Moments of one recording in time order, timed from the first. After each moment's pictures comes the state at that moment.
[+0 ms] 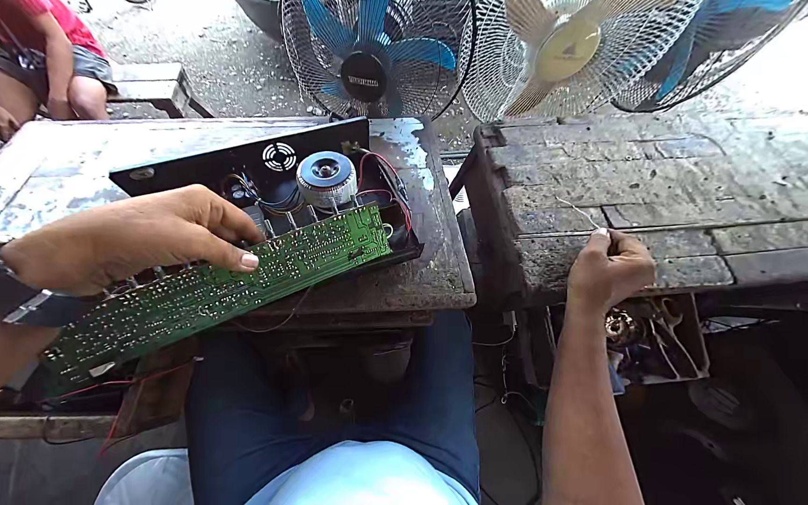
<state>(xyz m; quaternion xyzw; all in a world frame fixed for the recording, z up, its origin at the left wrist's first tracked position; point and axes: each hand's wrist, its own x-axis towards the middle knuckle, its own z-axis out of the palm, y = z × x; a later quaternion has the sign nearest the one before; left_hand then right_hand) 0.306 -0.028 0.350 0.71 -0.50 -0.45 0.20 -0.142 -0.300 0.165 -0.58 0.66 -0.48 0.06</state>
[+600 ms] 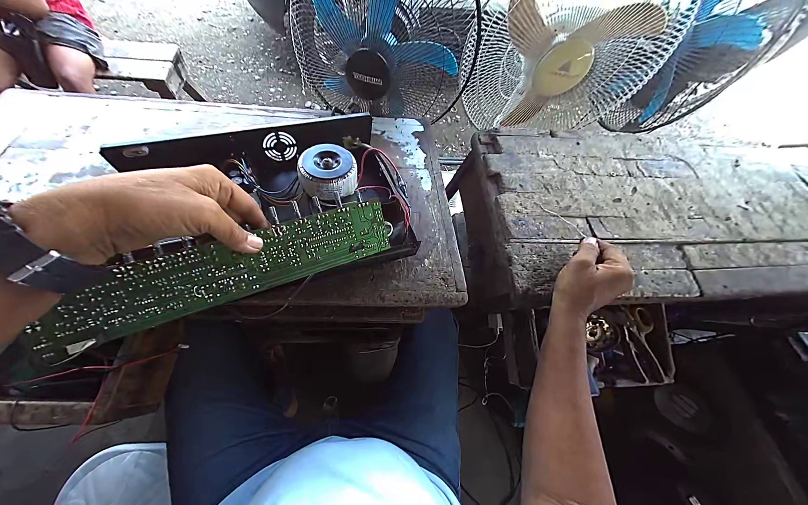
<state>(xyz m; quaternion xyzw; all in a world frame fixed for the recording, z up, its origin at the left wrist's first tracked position) 0.302 -0.032 0.348 0.72 -0.48 -0.45 0.20 -0.141 -0.298 0.166 -0.57 0.66 -0.49 0.04</state>
